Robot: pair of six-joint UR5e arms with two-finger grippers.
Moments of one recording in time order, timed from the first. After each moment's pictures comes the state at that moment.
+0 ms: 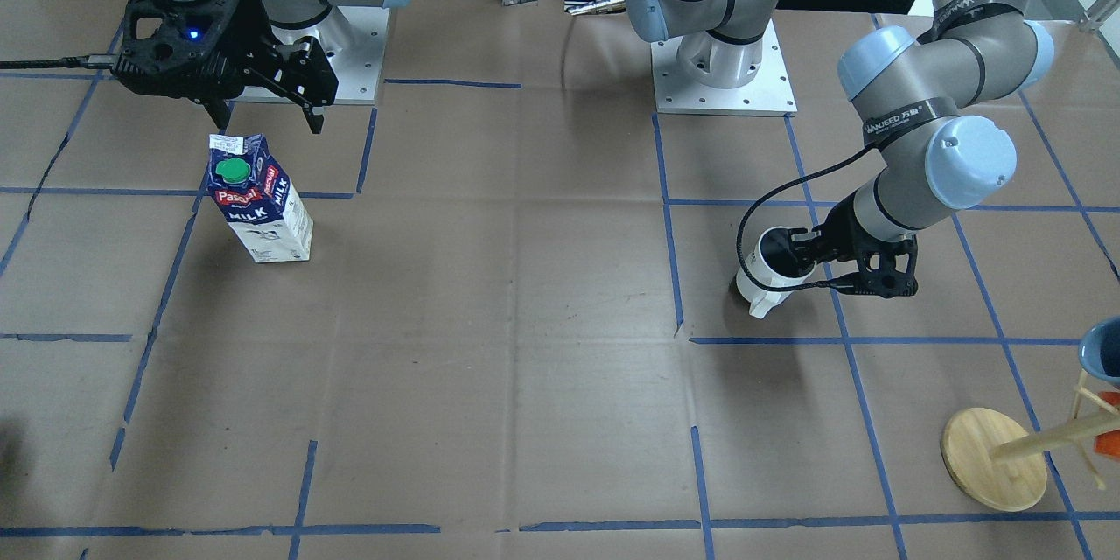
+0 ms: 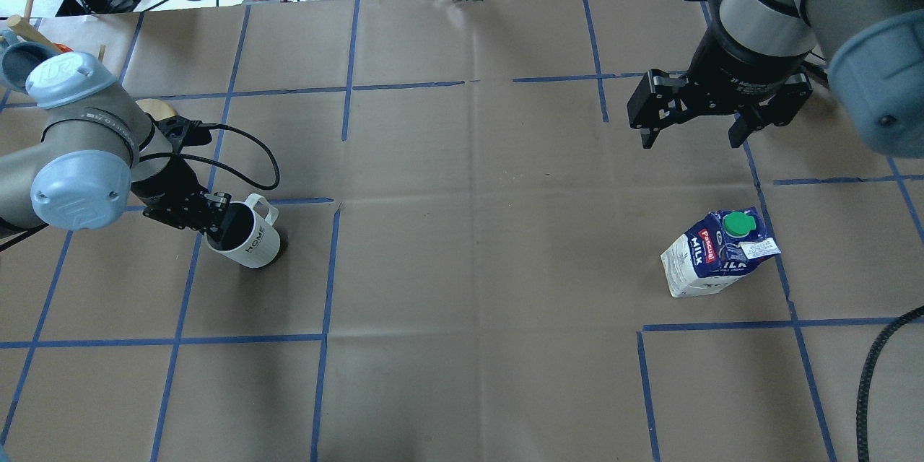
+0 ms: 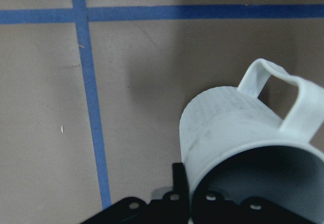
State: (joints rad) left arm -1.23 -1.76 -1.98 -1.15 1.58 0.35; right arm 1.58 -1.67 1.68 -1.59 -1.57 0.04
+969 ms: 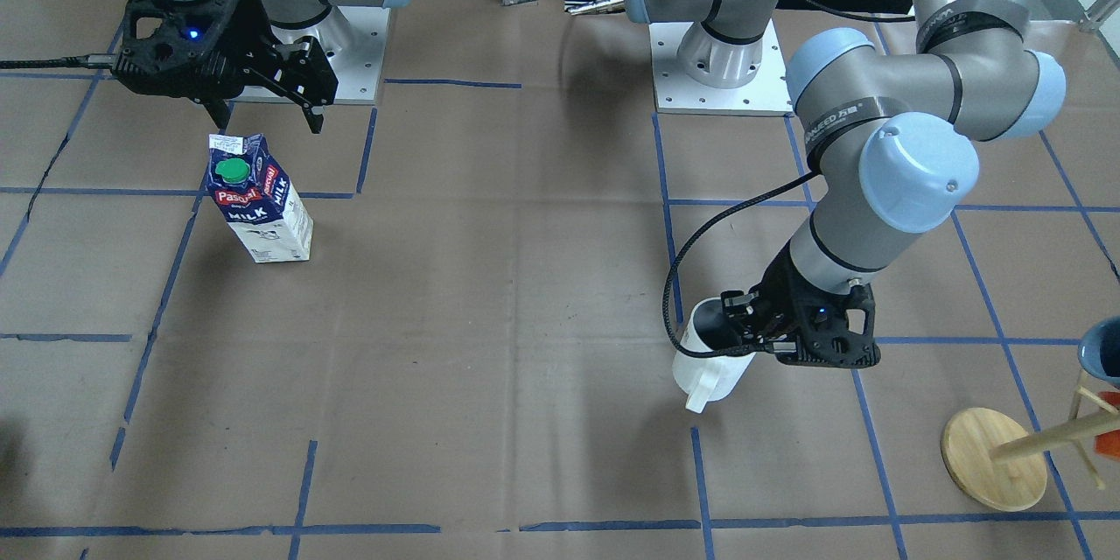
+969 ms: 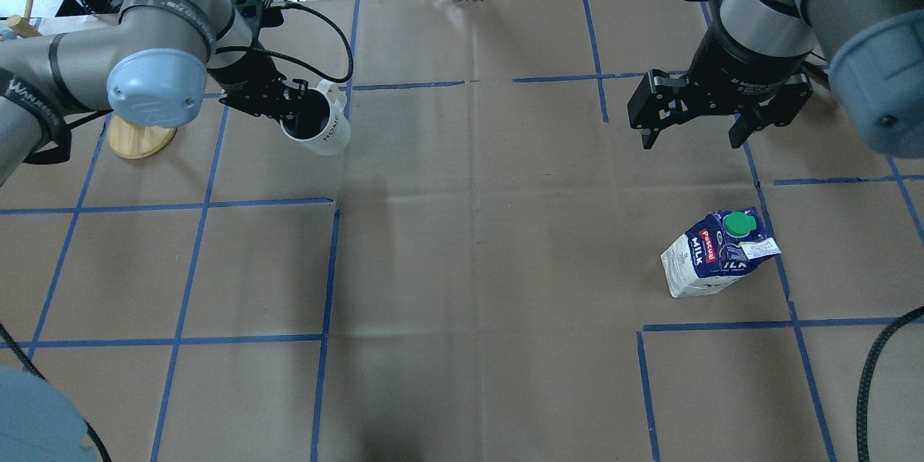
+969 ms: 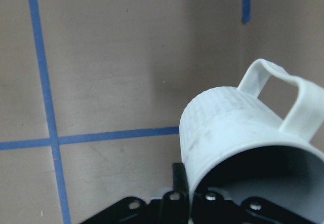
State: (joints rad) left arm -1.51 -1.90 -1.62 -1.14 1.50 0.10; right arm 1.58 -1.67 1.68 -1.59 -1.57 0.04
